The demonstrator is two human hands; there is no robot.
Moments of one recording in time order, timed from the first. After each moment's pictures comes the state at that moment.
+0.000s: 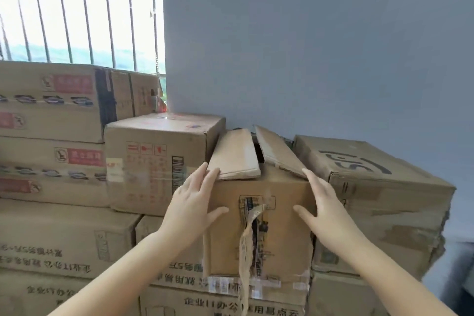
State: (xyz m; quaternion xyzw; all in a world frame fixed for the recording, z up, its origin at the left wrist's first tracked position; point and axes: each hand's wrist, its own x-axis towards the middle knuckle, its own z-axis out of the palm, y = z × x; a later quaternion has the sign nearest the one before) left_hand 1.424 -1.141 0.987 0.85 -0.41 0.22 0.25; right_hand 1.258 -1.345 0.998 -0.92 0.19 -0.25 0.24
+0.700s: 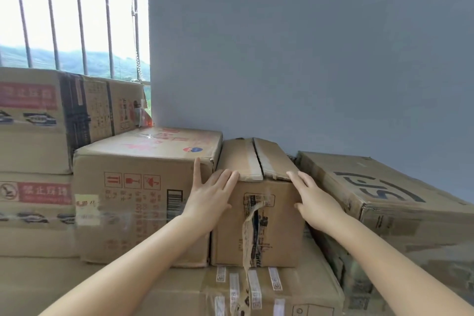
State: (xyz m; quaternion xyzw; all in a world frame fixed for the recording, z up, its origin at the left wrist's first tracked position) left_hand 1.571 -1.219 1.005 0.81 -0.47 0.35 -0.01; right_hand 1.409 -1.408 1.019 -0.95 0.29 -0.14 0.05
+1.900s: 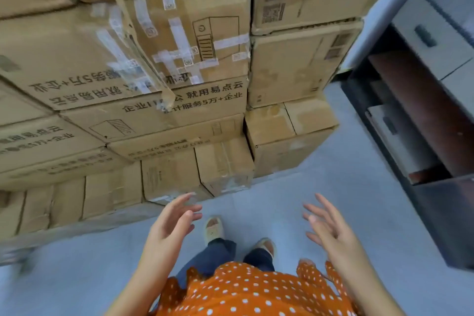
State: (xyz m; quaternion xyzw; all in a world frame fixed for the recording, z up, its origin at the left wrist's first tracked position) left_hand 1.240 -1.050 0.742 0.76 -0.13 -0.39 0.50; right_hand 1.020 -1.204 0.727 -0.54 0.52 -0.14 0.64
